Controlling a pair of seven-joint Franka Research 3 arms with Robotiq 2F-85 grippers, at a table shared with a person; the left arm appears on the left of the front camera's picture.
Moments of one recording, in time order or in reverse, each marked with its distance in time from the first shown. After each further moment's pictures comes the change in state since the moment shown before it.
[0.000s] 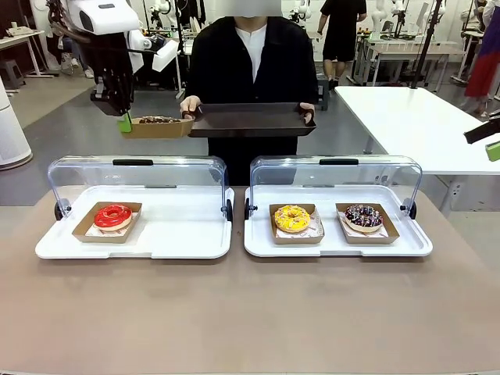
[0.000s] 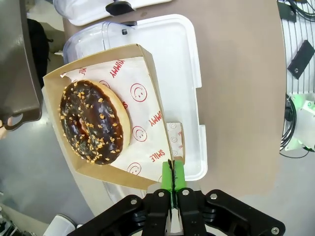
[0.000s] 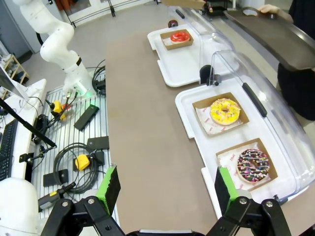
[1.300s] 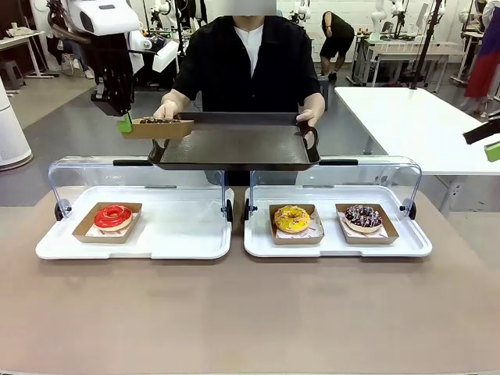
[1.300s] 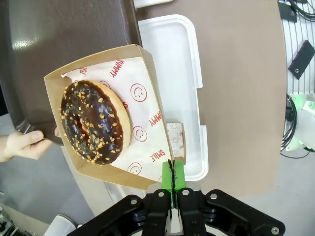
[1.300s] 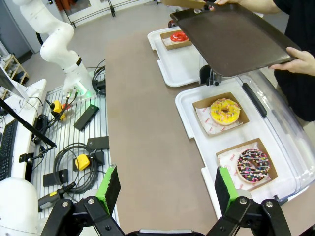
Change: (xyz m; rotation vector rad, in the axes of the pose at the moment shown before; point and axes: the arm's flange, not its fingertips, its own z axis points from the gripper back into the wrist) left arm 0.001 0.002 0.001 0.004 -0.002 -0.001; right arm 0.000 0.000 0.000 0.000 0.000 0.000
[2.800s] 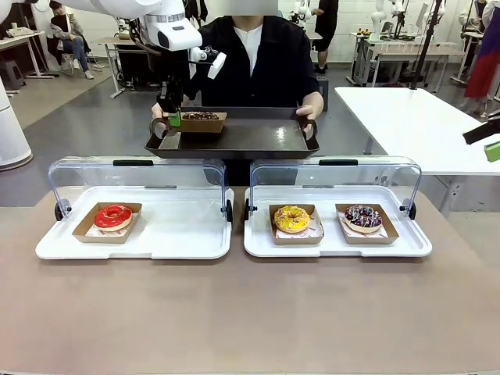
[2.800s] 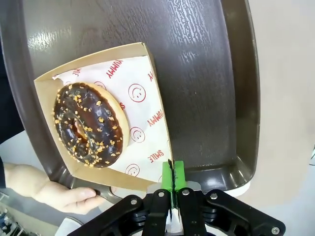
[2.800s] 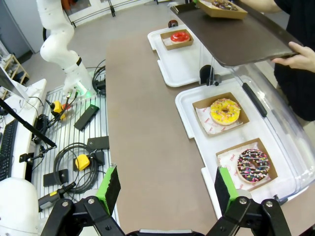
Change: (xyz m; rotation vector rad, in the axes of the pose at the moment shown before) left arm 0.062 0.120 -0.052 0.001 0.027 -0.012; right arm 0.000 0.000 0.000 0.000 0.000 0.000
